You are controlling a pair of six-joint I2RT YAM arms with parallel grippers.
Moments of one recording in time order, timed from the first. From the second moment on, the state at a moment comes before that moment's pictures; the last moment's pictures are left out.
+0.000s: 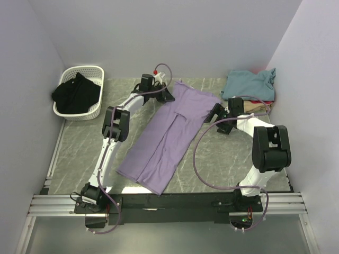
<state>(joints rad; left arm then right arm) -0.33 2.76 2.33 -0.08 0.75 -0.50 0.03 1.72 0.97 -0.19 -0.26 0.61</state>
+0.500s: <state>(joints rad) -0.16 2.65 2.10 0.04 0.66 -0.56 0.03 1.68 0.97 -0.21 -0.25 0.61</state>
